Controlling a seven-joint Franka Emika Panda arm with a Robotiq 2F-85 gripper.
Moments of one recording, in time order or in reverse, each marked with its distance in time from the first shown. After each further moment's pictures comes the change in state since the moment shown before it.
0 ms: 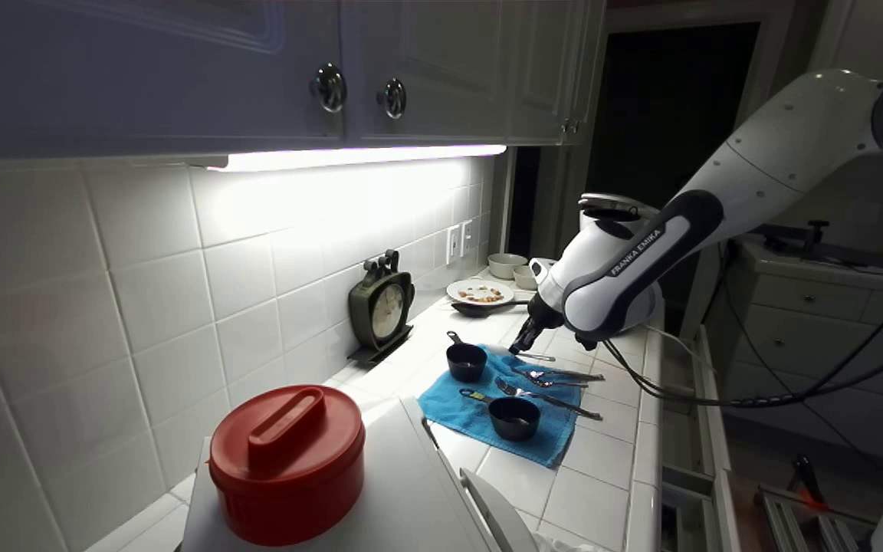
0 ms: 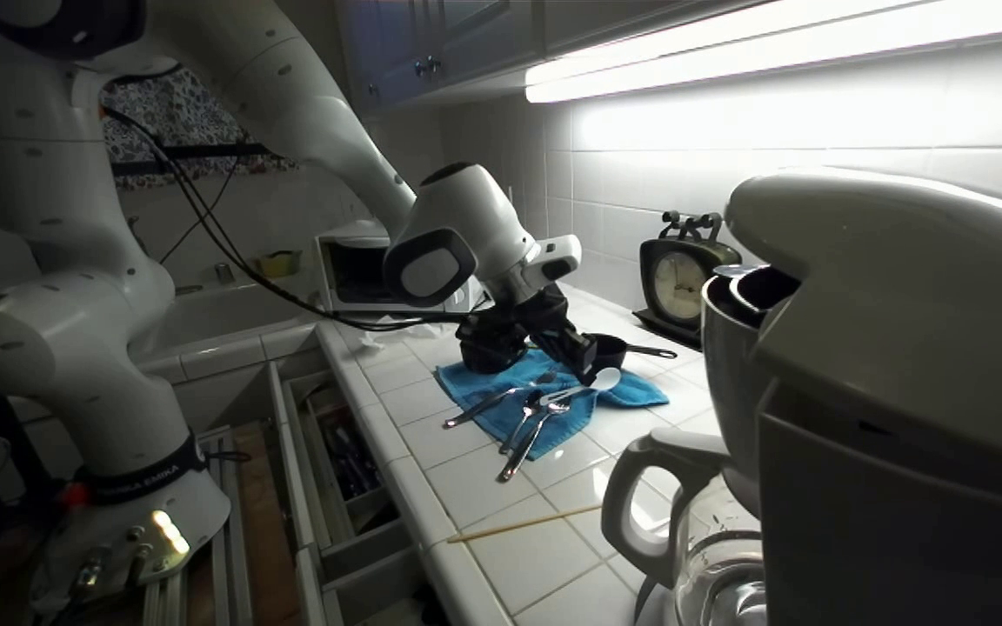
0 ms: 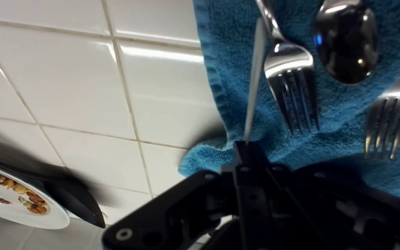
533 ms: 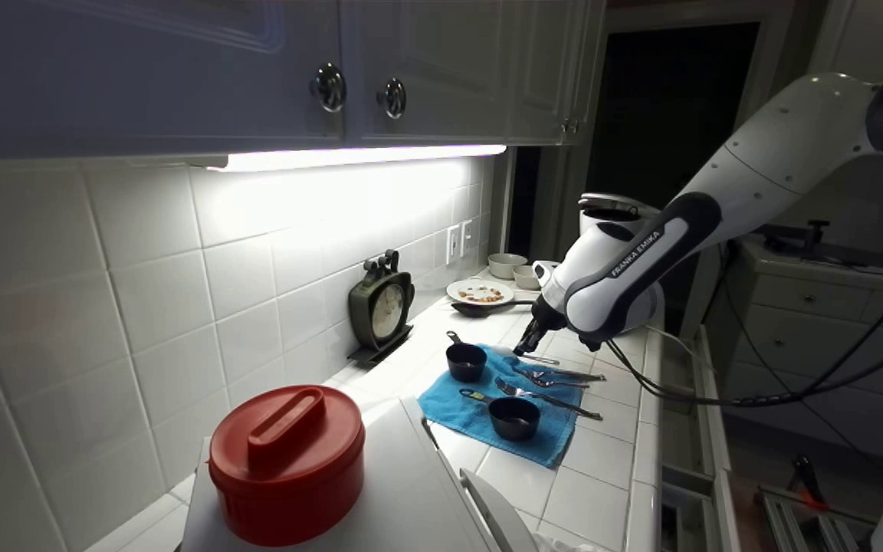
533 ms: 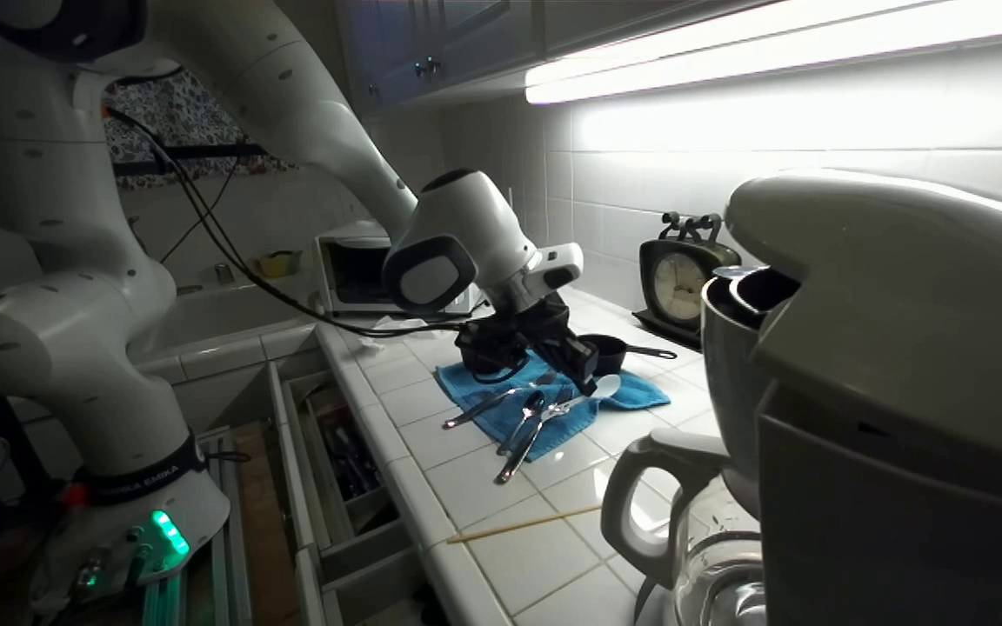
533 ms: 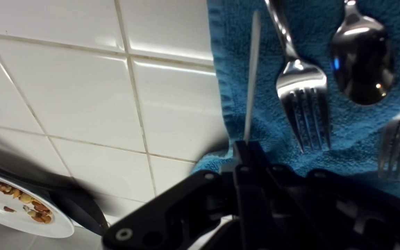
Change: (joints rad) arm -0.024 0.011 0.002 -0.002 0.001 0.001 -0.029
